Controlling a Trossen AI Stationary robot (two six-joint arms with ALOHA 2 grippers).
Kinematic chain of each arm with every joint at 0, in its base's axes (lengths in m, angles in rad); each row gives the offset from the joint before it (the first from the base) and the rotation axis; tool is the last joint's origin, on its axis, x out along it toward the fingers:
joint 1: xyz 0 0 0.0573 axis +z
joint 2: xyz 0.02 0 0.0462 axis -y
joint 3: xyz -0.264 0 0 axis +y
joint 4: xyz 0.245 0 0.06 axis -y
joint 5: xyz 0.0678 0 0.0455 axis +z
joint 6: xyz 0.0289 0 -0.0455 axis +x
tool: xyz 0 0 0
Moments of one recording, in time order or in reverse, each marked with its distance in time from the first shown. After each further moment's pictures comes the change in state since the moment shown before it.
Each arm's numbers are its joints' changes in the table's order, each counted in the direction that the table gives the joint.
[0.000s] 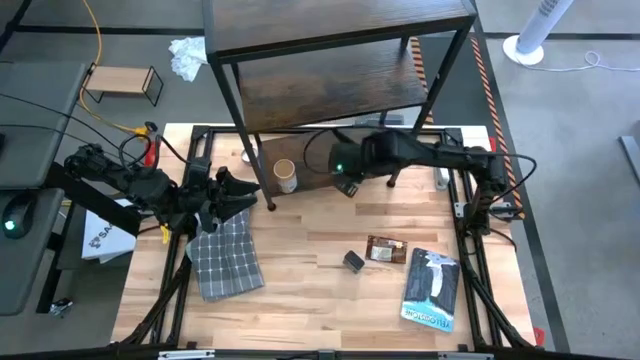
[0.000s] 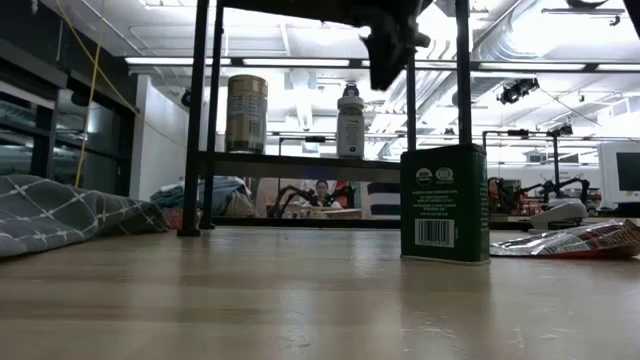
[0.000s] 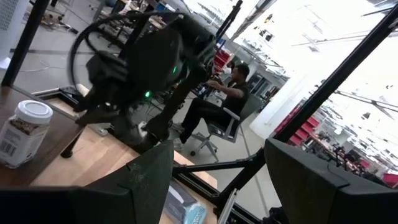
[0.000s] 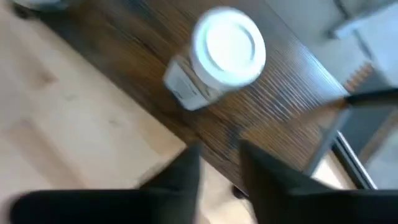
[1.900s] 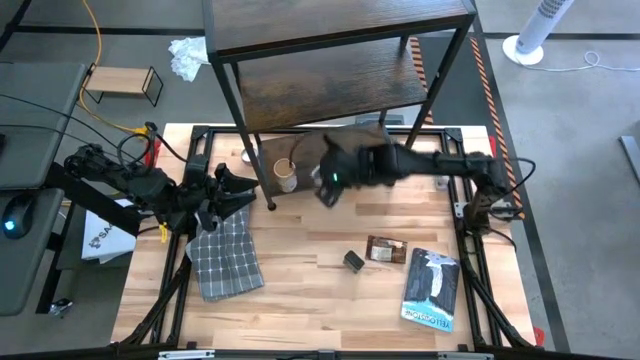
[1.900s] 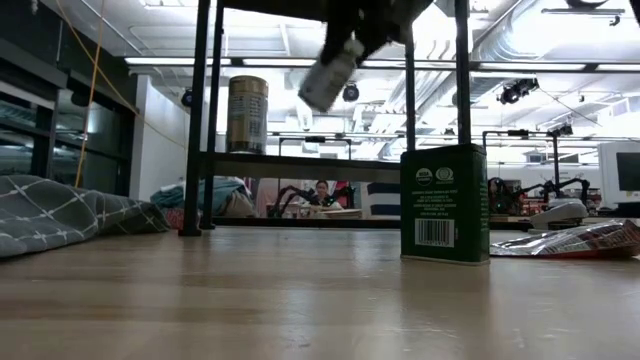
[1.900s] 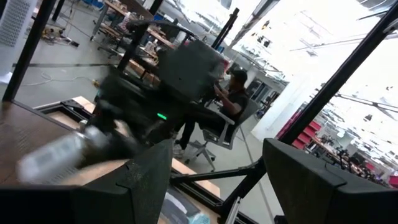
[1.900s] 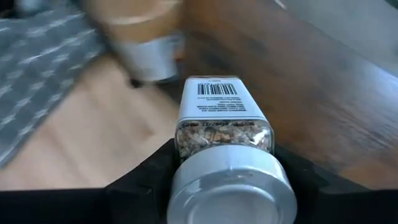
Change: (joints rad) left arm 0.003 0.000 0.000 0.039 0.015 0.057; right arm 0.079 -0.010 0.011 0.272 0.078 0.120
